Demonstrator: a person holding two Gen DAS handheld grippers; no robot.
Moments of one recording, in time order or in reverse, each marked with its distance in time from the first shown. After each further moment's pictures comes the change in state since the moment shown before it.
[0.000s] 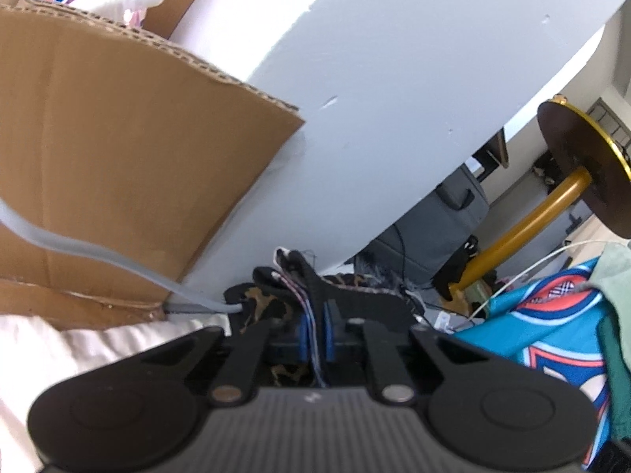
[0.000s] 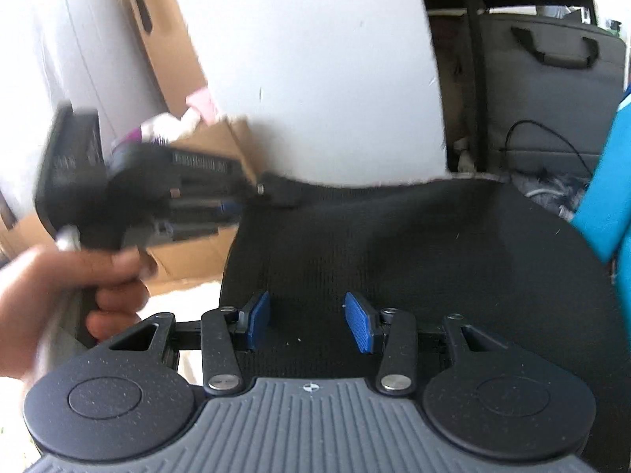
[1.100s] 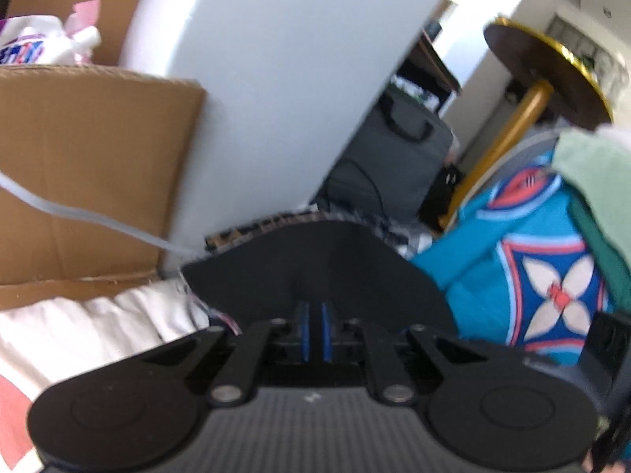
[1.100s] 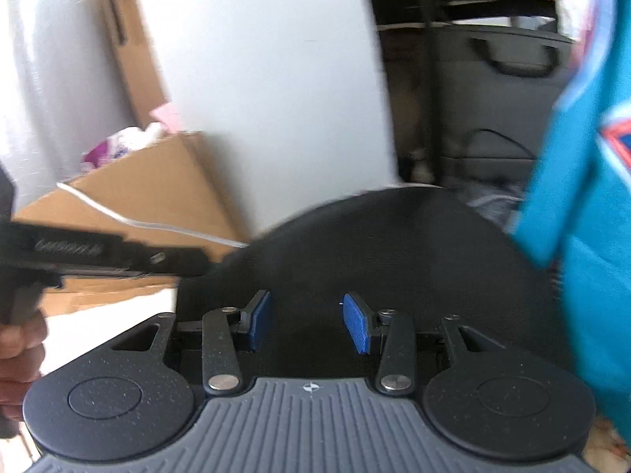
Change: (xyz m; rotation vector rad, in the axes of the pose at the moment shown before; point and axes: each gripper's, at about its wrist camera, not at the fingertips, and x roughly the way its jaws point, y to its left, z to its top) left arm -0.043 -0.053 -0.062 0.272 0.093 0.029; right arm -0.034 -0.043 -0.006 0.024 -0.055 -0.120
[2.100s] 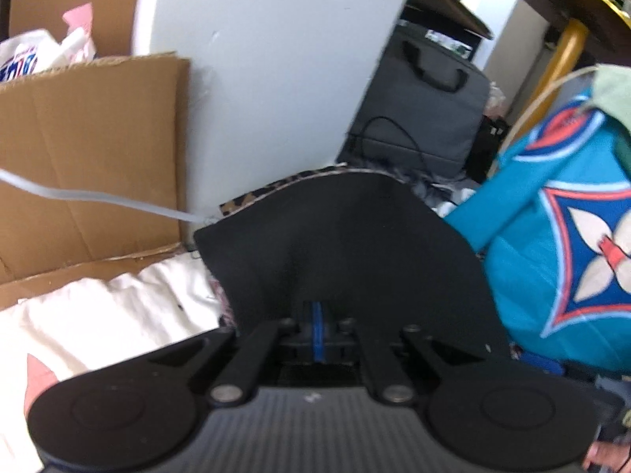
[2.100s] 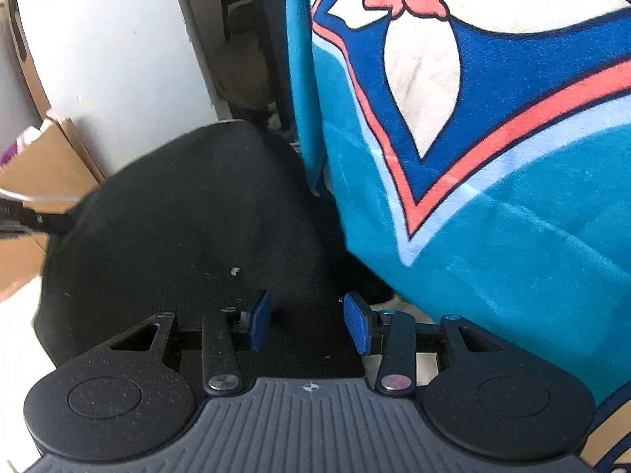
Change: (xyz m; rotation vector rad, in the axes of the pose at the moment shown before) left arm 0.006 -0.037 -0.004 0.056 0.088 0.173; right arm -0.058 -0.116 -0.058 0.139 0.077 -0.174
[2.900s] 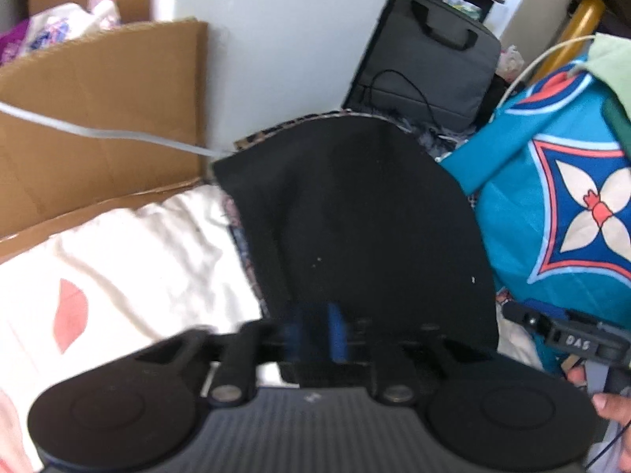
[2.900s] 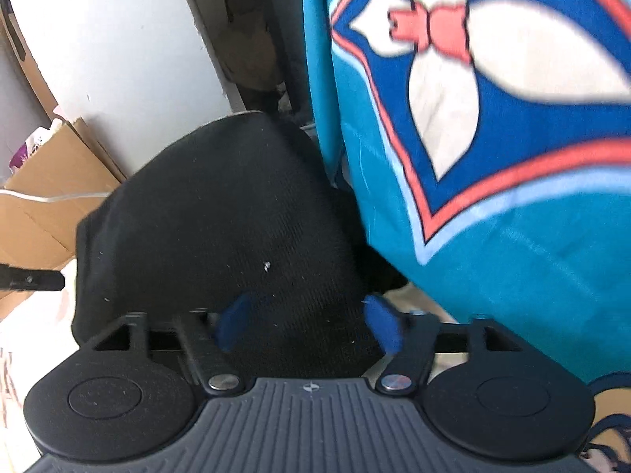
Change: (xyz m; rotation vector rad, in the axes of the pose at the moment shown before) left arm -0.049 -0.016 -0.008 -0.054 0.168 0.105; right arm -0.027 0.020 0.029 0.033 0.133 0.009
